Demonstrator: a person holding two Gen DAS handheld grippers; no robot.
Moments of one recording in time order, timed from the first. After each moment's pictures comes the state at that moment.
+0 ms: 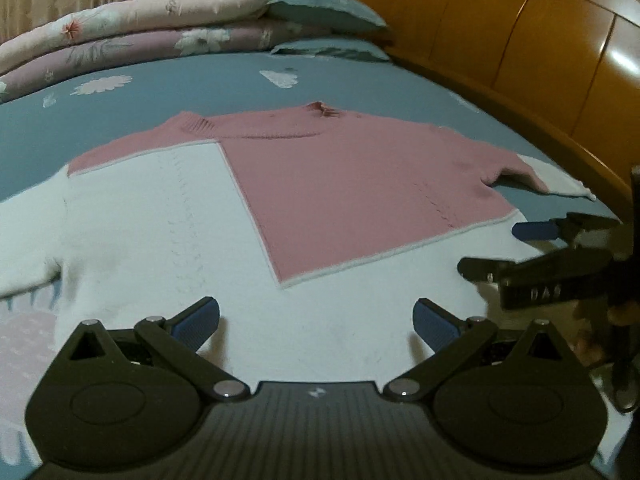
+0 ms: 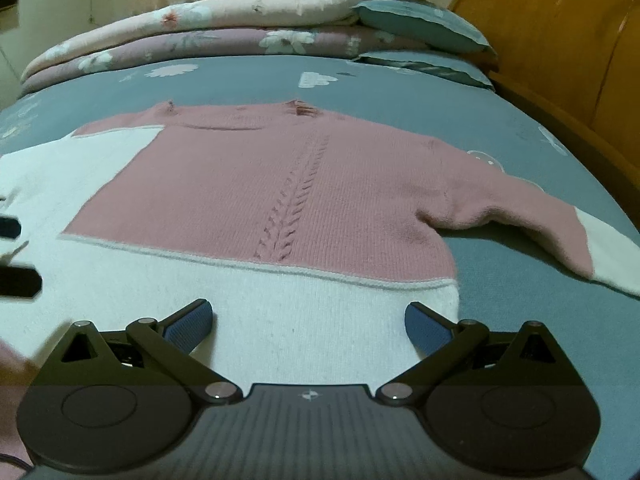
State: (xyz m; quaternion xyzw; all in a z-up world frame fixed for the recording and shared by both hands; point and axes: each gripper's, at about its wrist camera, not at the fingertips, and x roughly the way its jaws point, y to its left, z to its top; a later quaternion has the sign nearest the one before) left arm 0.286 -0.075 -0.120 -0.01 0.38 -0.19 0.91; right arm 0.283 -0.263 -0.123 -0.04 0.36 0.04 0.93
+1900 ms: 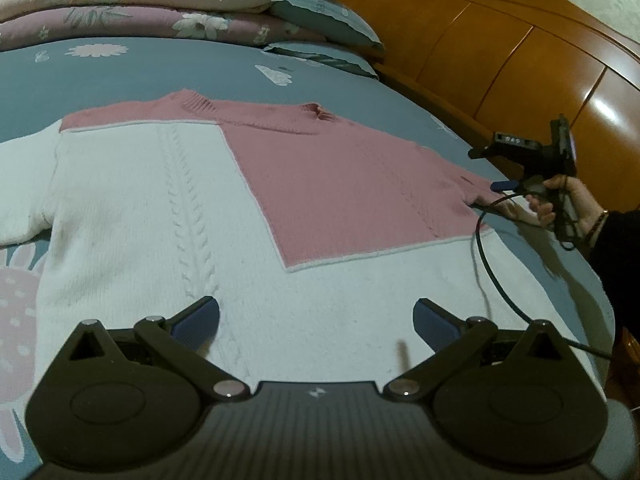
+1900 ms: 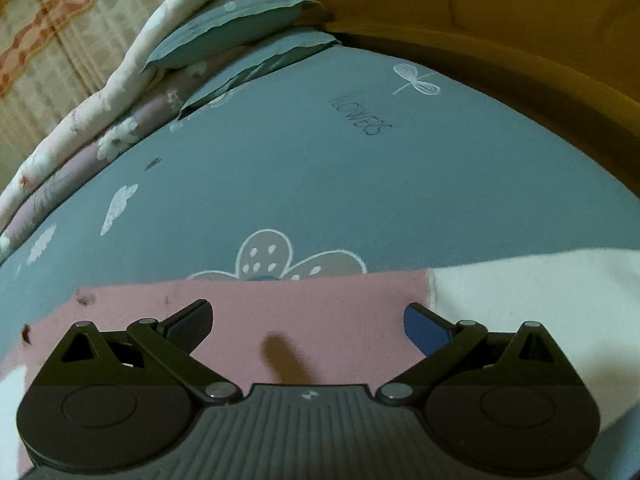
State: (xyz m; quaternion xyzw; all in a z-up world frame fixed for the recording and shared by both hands) left arm 0.282 -0.039 -0.125 -0.09 0.37 -0.23 0.90; right arm 0.427 -0.505 -0.102 0.21 0.37 -0.05 0.90
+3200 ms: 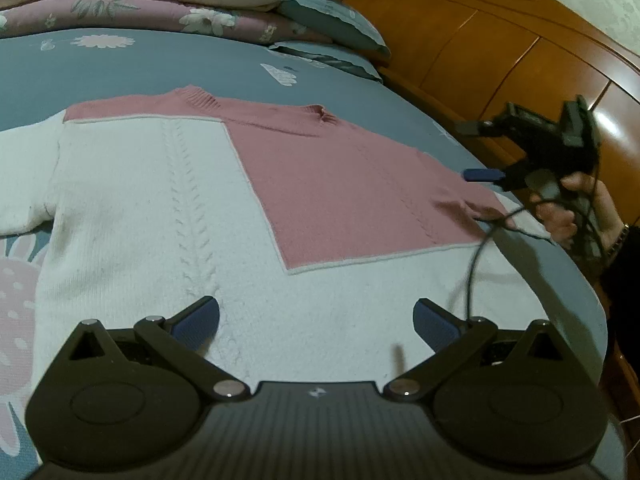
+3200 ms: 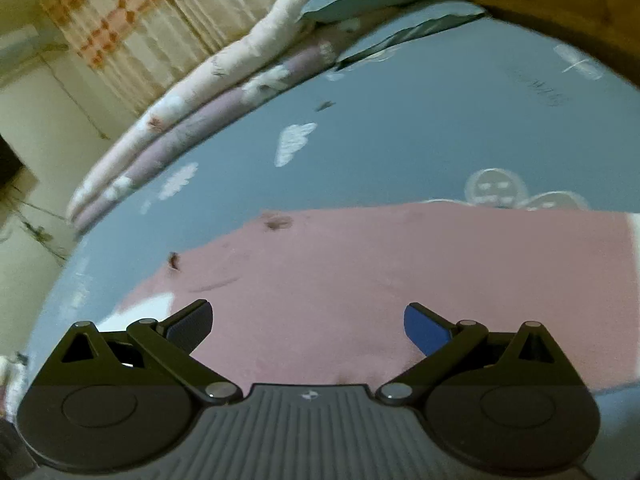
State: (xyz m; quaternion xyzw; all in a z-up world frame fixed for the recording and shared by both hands) left arm 0.286 -0.037 -0.124 -0.11 0.37 -0.22 0.89; right arm 0.418 -0.394 -0.078 0.24 0.38 0.15 0.88
